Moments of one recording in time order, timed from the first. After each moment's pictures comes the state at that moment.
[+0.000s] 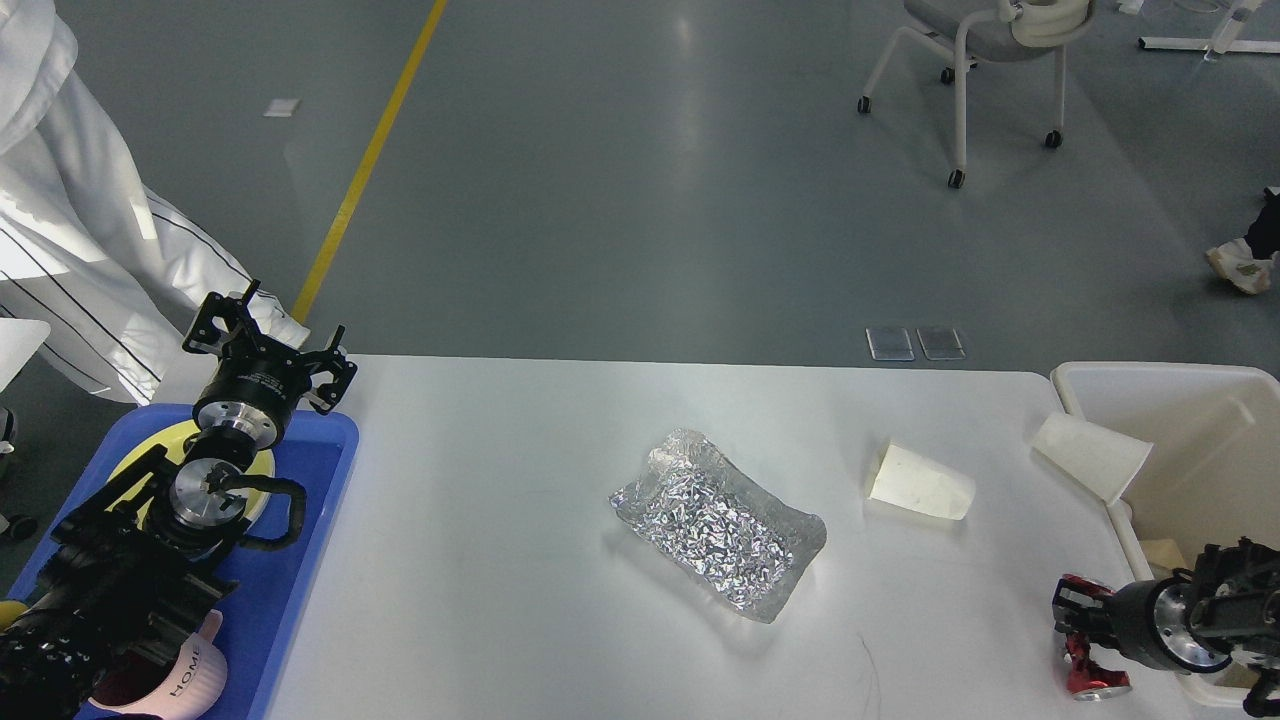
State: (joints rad) left arm -0.62 0.26 -0.96 -0.52 -0.15 -0.30 -0.22; right arm 1.06 -0.60 -1.05 1.01 -0.21 0.04 0.17
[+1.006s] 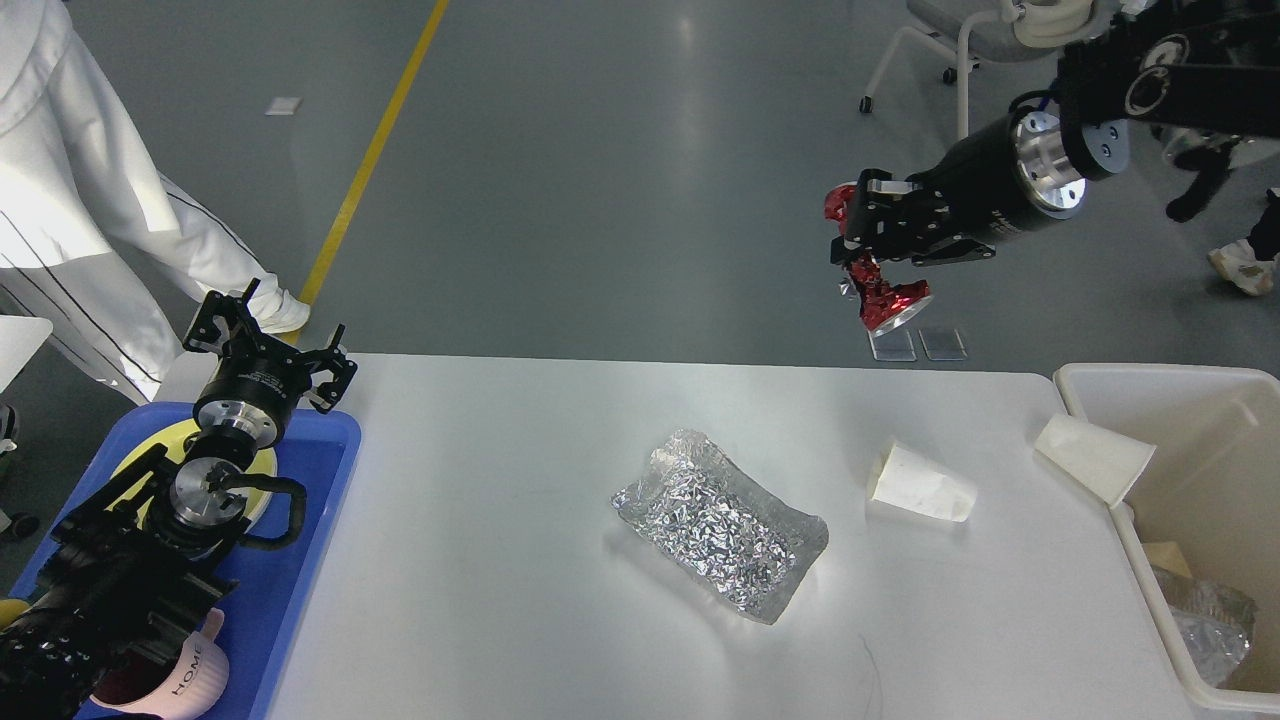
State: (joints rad) left arm -0.62 0.26 -0.96 -0.52 -0.15 -0.30 -0.22; right arm 2.06 -0.40 -0.97 1.16 -0.20 0.65 0.15
